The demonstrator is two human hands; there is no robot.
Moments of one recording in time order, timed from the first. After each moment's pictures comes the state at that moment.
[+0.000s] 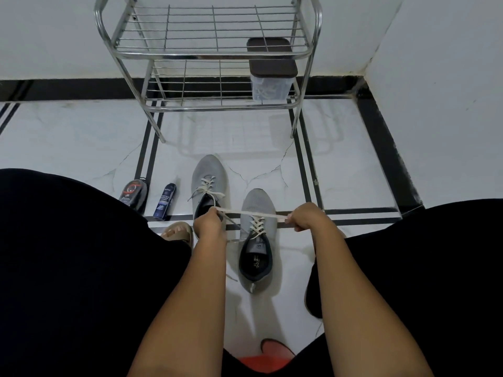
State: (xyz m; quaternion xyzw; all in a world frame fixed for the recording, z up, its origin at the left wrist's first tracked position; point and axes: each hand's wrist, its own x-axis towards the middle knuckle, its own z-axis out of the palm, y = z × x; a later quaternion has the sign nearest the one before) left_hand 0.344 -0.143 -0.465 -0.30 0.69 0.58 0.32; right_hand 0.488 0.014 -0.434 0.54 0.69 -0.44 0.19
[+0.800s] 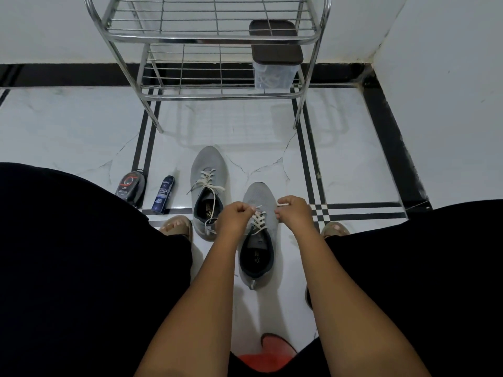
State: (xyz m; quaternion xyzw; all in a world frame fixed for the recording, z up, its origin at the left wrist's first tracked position) left_hand 0.372 -0.131 -0.477 0.13 0.84 0.39 0.36; right_hand 0.468 -0.015 -0.469 0.57 0.66 -0.49 0.01
